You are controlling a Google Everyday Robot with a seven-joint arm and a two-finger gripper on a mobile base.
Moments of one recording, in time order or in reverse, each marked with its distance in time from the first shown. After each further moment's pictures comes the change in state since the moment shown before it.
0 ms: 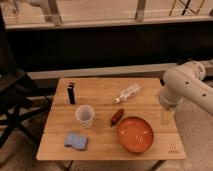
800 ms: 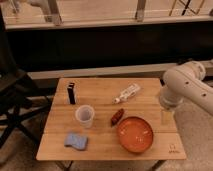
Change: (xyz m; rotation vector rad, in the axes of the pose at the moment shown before) arm -0.003 0.005 0.009 -0.011 -0.005 -0.009
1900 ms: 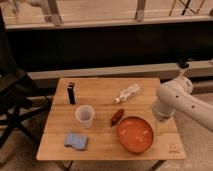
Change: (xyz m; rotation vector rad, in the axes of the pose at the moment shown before) arm -0.019 0.027 0.068 -0.065 -0.032 -0.051
